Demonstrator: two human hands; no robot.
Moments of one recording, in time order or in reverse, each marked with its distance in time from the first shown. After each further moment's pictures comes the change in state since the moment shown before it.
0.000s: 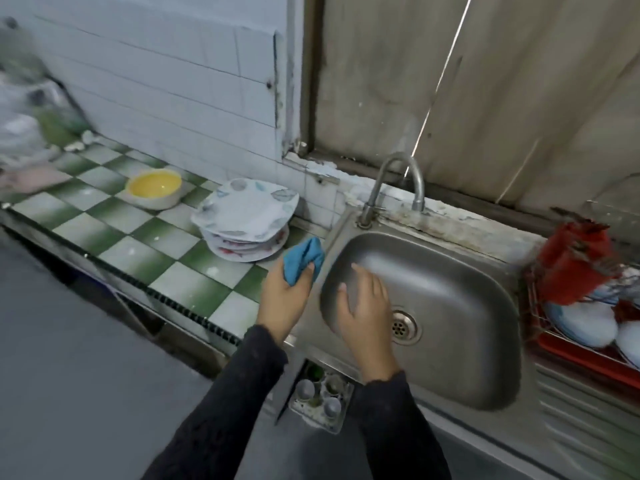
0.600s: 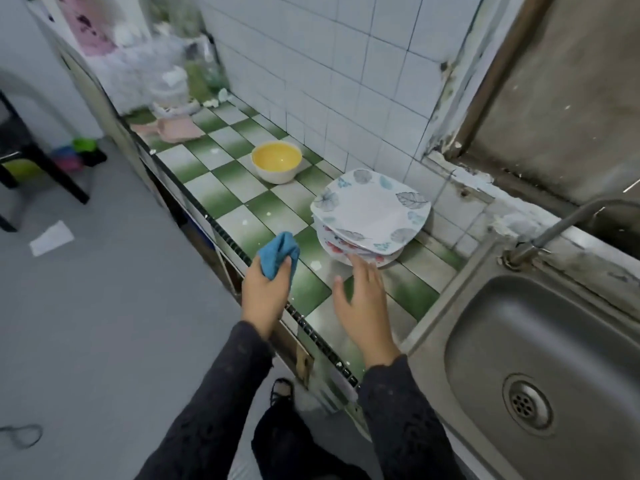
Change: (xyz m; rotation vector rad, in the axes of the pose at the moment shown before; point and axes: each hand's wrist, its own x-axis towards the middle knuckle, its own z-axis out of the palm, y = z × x) left_hand 0.086 -0.077 -0.198 0.027 0.486 -0.185; right_hand 0.044 -0.112 0.192 0.124 -0.439 -0.154
